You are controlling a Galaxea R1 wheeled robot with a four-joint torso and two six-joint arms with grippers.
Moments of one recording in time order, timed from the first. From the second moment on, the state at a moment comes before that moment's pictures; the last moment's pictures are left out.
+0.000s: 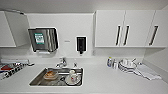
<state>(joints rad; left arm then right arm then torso) 1.25 1.92 -1.22 0.05 -0.18 -0.03 -1.32 2.47 -1.80 -0.06 0.02 0.17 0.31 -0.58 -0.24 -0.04</state>
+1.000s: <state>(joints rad) 0.98 1.83 -1.09 0.05 0.10 -0.09 -1.20 2.36 -1.65 -0.06 0.03 0.28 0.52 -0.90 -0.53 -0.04</state>
